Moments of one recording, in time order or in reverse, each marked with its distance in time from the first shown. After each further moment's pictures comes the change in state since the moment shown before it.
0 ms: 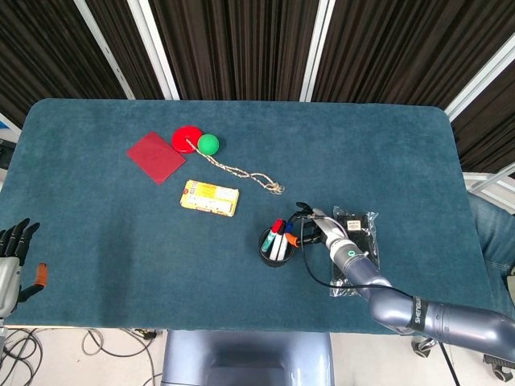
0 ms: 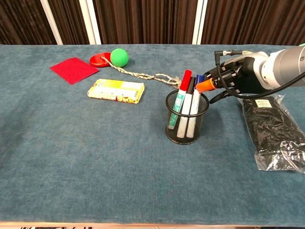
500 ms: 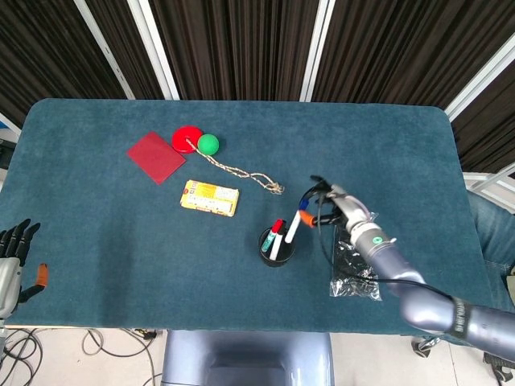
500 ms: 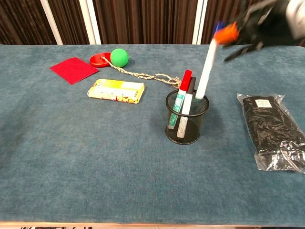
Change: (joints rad) left arm 0.001 0.002 0.002 -0.008 0.003 0.002 -0.002; right arm -0.052 0.288 0.131 -0.167 -0.023 -0.017 0.064
